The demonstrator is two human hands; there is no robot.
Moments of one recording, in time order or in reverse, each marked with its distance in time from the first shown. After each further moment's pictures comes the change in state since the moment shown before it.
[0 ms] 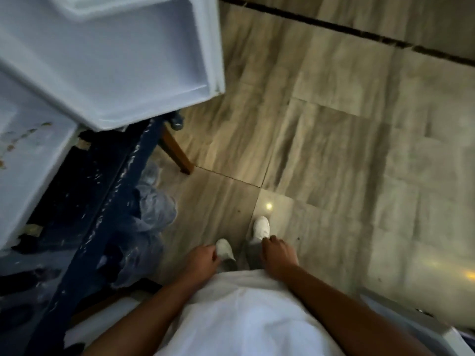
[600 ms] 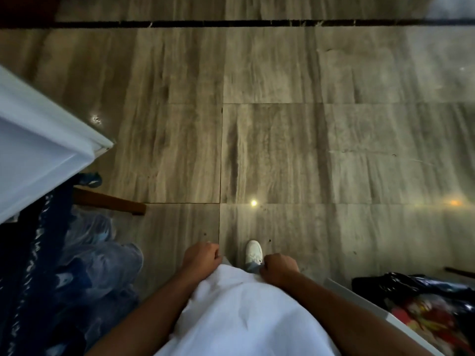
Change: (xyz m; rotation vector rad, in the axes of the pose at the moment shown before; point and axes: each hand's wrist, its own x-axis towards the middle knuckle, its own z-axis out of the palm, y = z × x) left_hand 0.102 0.219 -0.020 0.328 -0.084 0.244; right_hand -0.007 0.189 -0.041 0.279 -0.148 0.305
